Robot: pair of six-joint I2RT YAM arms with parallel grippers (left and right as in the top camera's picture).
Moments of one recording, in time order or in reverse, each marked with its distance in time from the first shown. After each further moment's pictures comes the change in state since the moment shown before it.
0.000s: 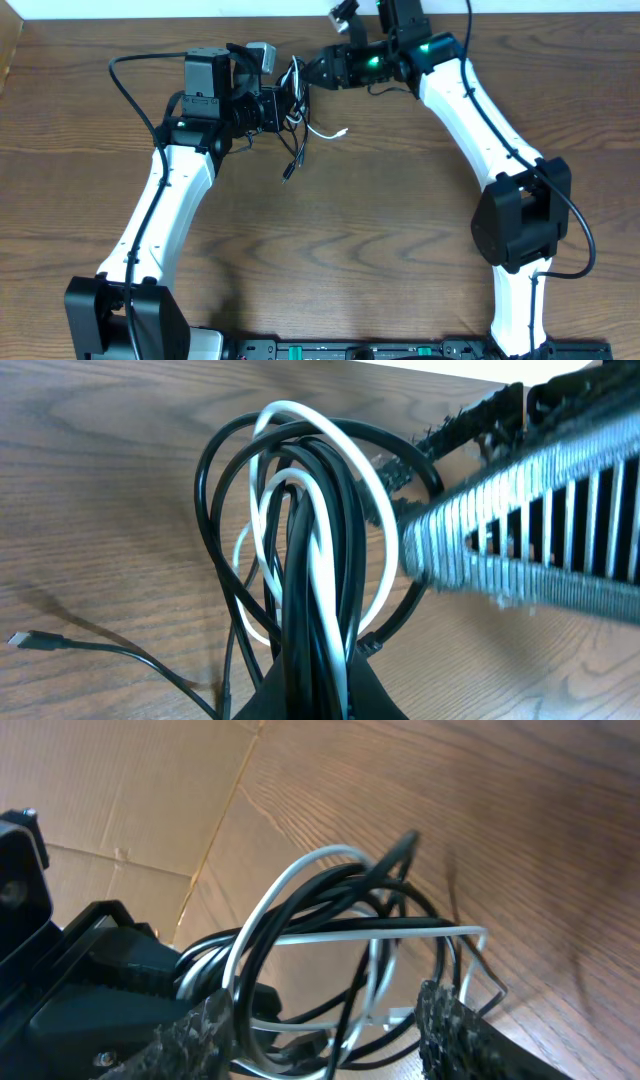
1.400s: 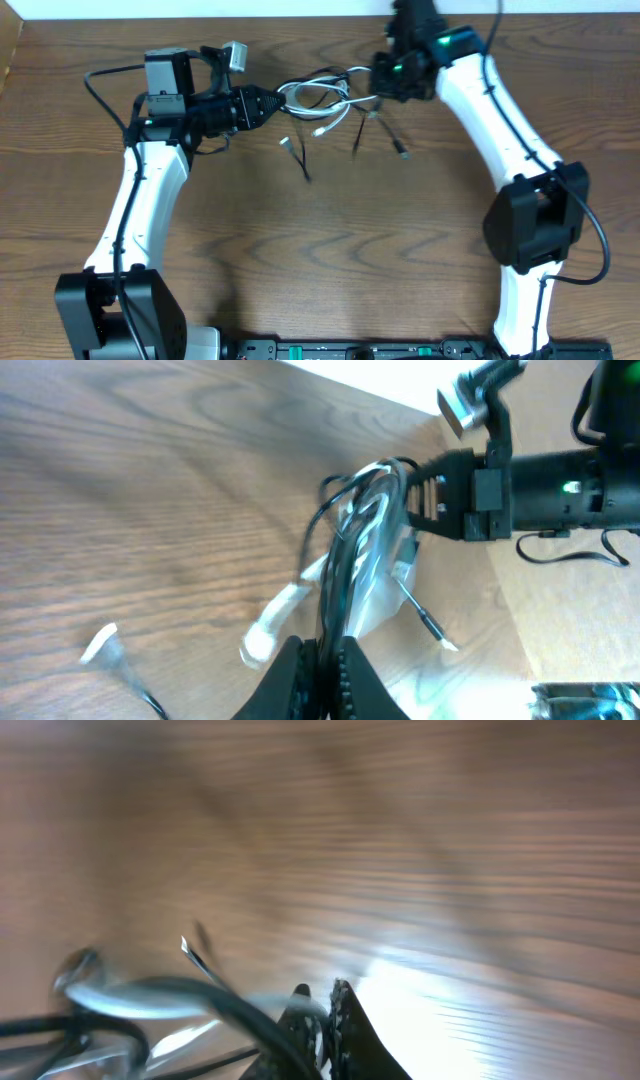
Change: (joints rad) left arm 0.167 0.023 -0.001 -0.007 0.366 -0.060; right arm -0.103 -0.032 0.007 -0.391 0.650 0.123
